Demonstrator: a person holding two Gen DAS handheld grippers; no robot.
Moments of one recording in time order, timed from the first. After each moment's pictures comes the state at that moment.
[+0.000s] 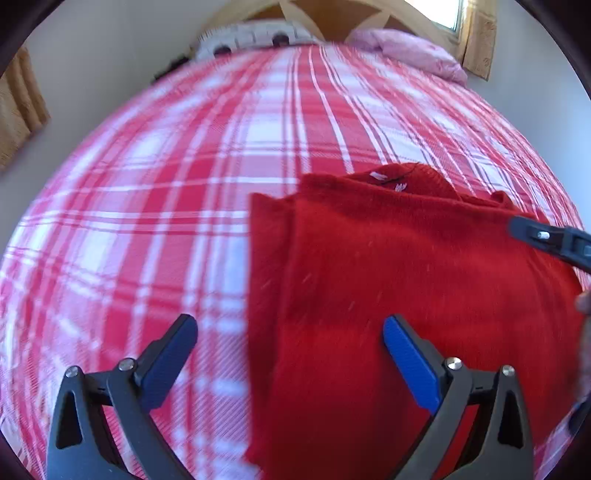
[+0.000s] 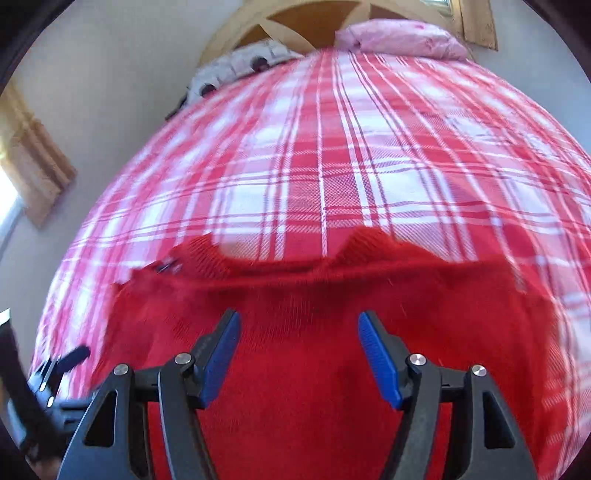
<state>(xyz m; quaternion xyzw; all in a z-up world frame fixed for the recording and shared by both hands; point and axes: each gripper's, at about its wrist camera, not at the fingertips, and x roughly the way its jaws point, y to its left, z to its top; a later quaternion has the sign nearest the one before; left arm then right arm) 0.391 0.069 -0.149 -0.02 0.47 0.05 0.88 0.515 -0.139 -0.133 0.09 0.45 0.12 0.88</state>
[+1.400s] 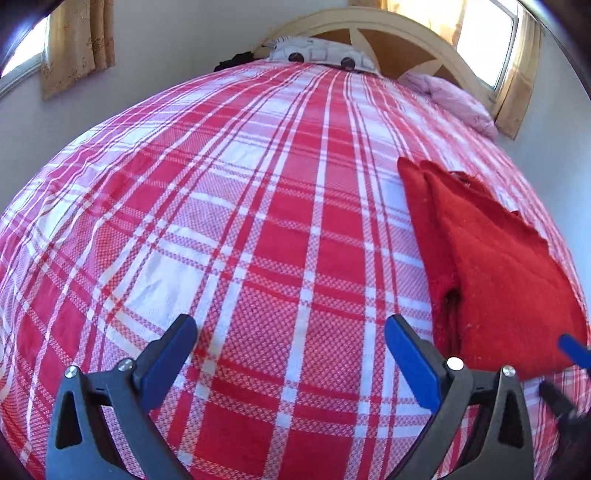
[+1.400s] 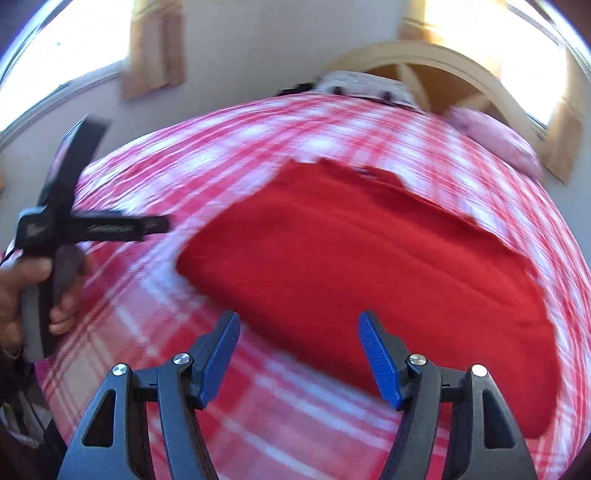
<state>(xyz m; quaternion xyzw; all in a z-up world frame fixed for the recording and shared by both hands) 0.284 0.178 -0.170 -0.13 0.44 0.08 0.89 0.314 -0.005 -0.138 -0.15 0.37 0.25 0.89</state>
